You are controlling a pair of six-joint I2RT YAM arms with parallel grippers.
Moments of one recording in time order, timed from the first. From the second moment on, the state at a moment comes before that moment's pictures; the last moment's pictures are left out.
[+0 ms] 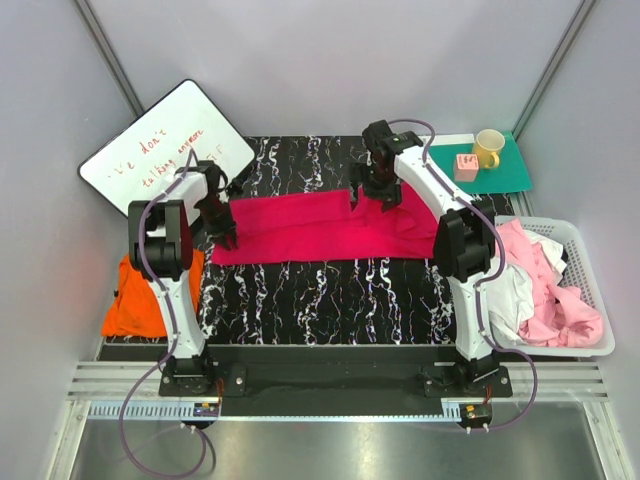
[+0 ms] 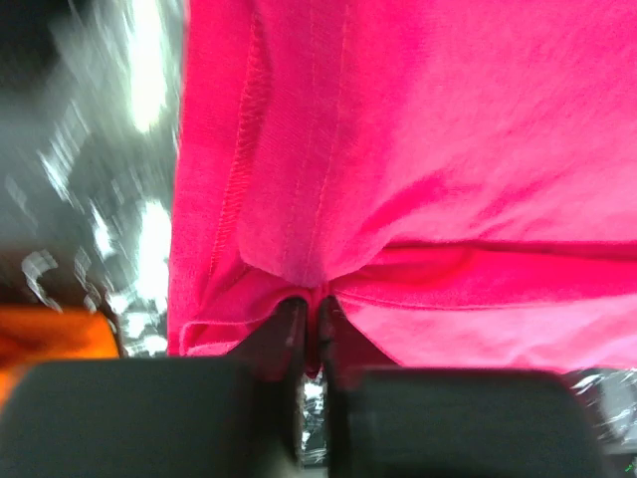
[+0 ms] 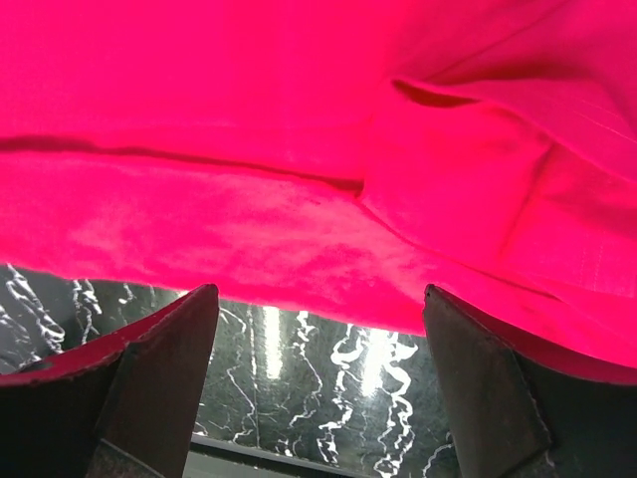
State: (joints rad) left arm 0.02 2.12 1.60 -1.00 0.13 -0.31; right arm 0.41 2.22 2.10 -1.09 -0.09 0.38
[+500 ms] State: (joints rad) left arm 0.01 2.02 1.67 -1.00 0.12 -0.29; right arm 0.37 2.17 1.79 -1.13 0.12 0.54
